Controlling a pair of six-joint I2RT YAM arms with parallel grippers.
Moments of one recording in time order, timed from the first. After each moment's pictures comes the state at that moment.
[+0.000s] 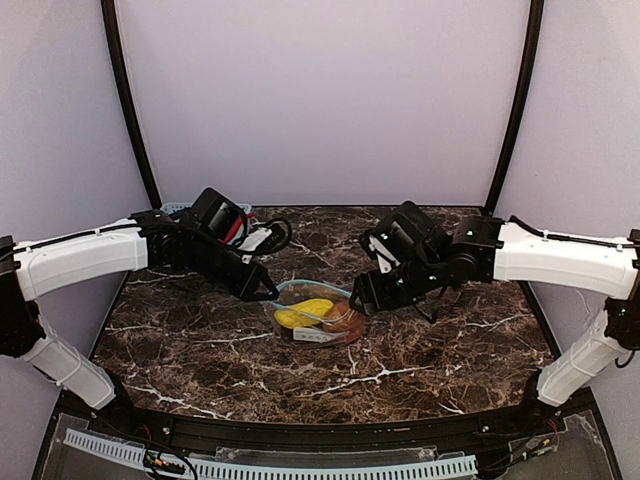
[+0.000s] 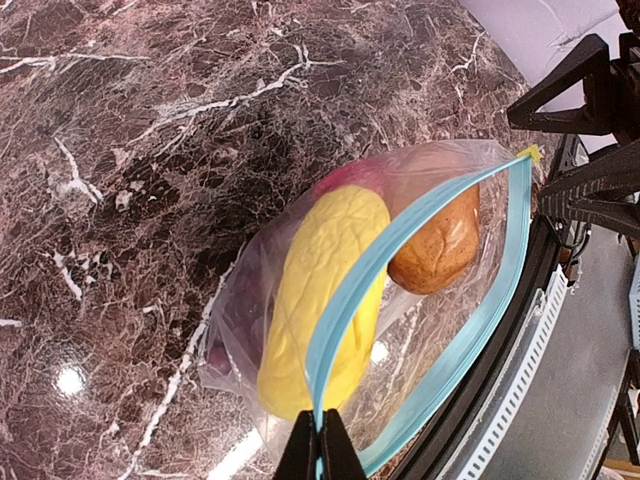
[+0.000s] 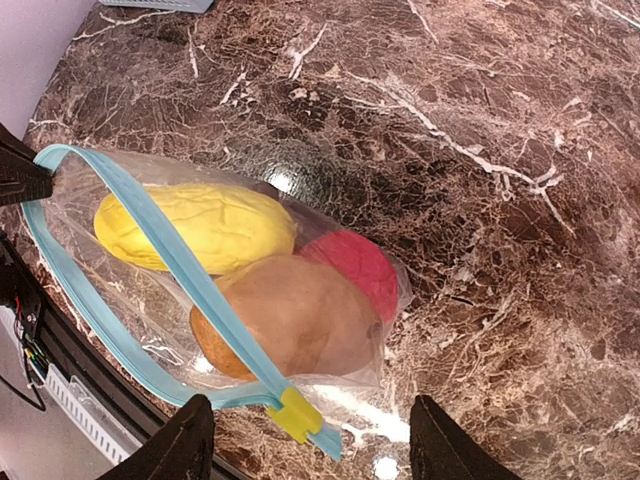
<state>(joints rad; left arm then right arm) -0.74 1.43 1.15 -0.64 0.36 -0.19 1.02 1.48 1.25 -0.73 0.08 0.60</state>
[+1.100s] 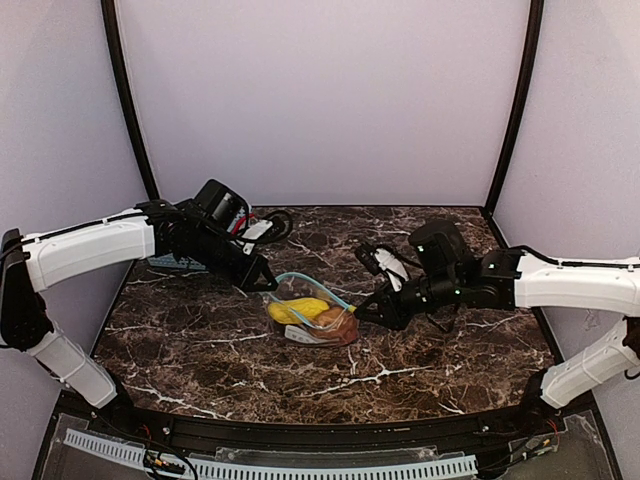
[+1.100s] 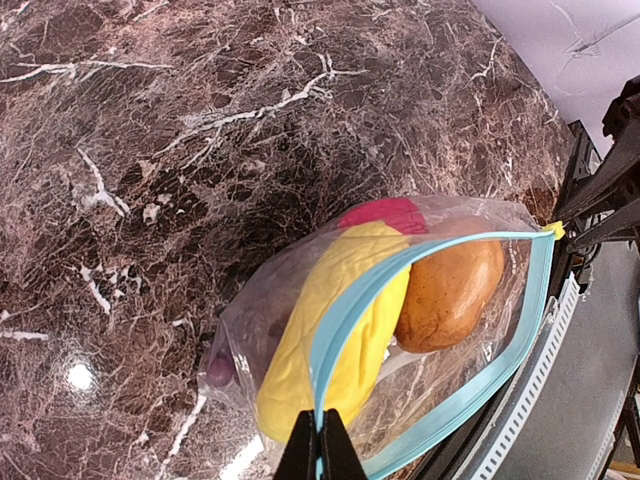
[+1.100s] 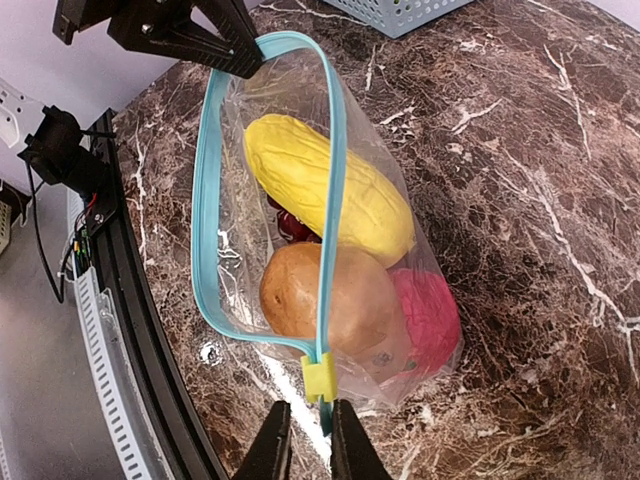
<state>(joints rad) -0.70 1.50 1.23 -0.69 0.36 -0.14 0.94 1.31 0.90 -0.28 -0.29 0.20</state>
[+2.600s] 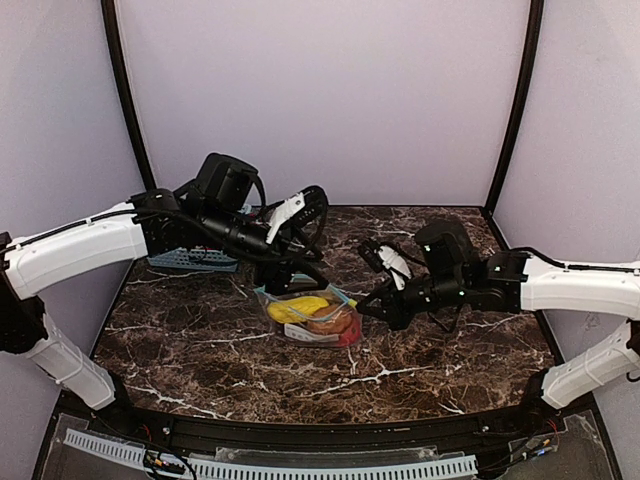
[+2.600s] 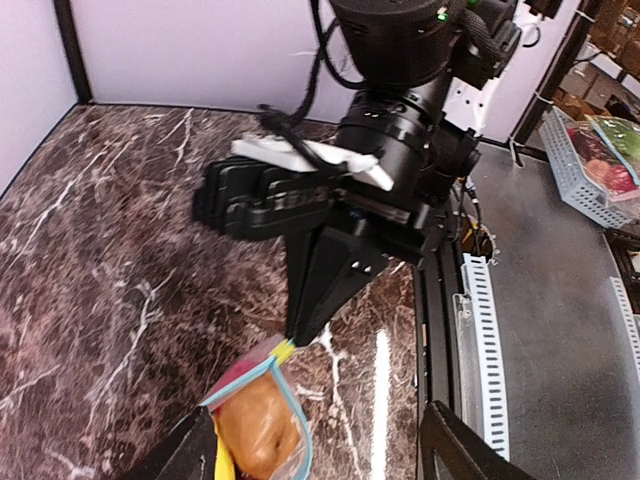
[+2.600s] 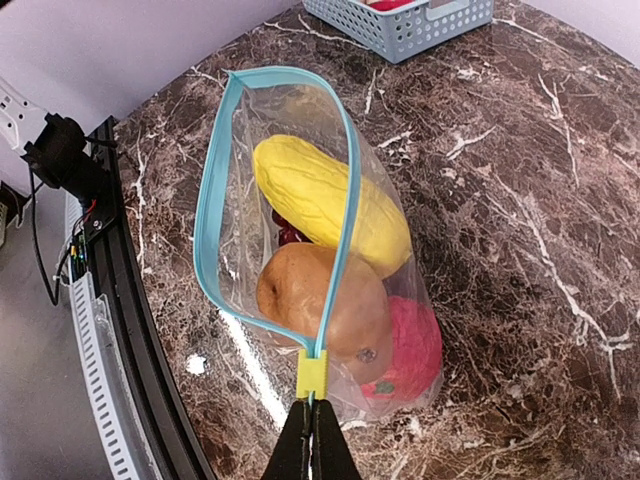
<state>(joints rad) -0.87 1.46 1.38 -0.55 0.54 0.19 0.95 1.28 0.88 -0.25 -0.27 0.17</state>
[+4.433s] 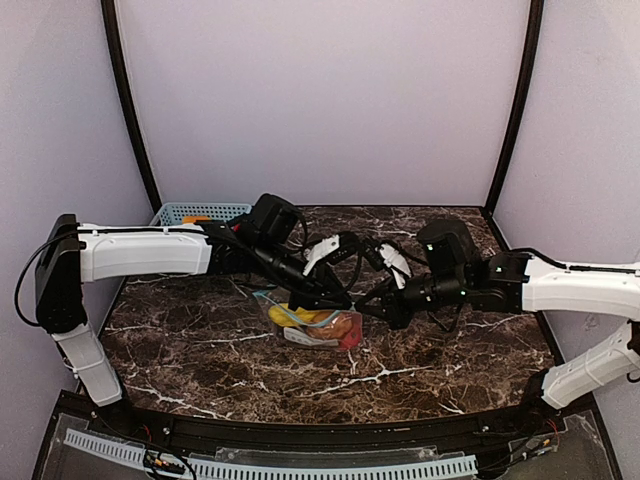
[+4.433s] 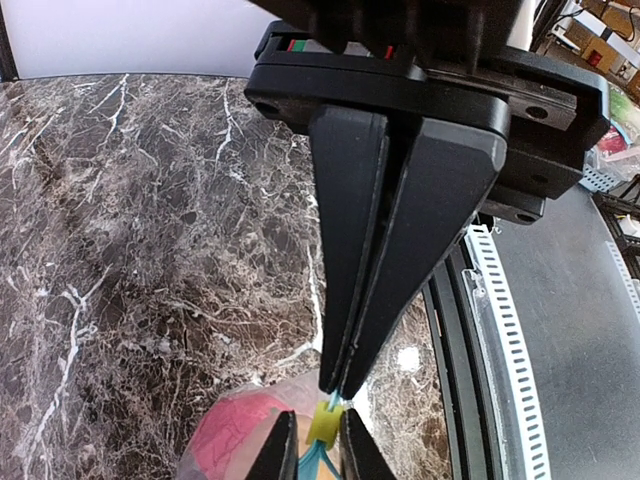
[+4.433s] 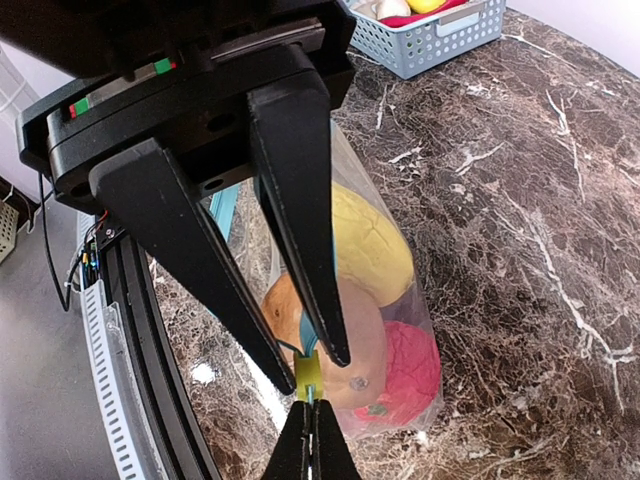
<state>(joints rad) -0.88 1.74 1.31 -0.28 0.71 0.27 0.95 1.27 0.87 -0.21 -0.29 0.17</state>
